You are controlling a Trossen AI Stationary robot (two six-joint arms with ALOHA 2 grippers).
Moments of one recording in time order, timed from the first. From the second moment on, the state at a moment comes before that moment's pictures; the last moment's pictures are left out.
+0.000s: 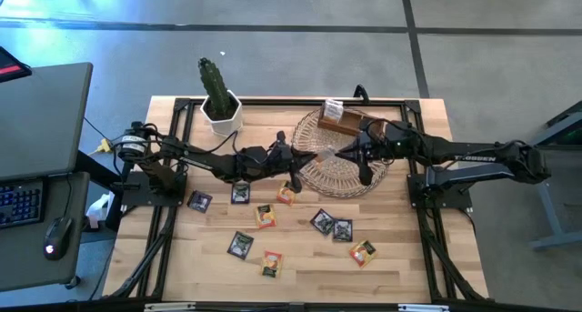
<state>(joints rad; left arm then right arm) -0.04 1.68 0.92 0.80 -0.36 0.00 -0.22 0.93 0.59 0.05 -0.17 0.02</state>
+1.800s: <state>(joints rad) -0.01 1.68 0.92 0.44 -0.35 -0.06 -0.73 1.69 1.24 -0.59 0.09 -0.35</state>
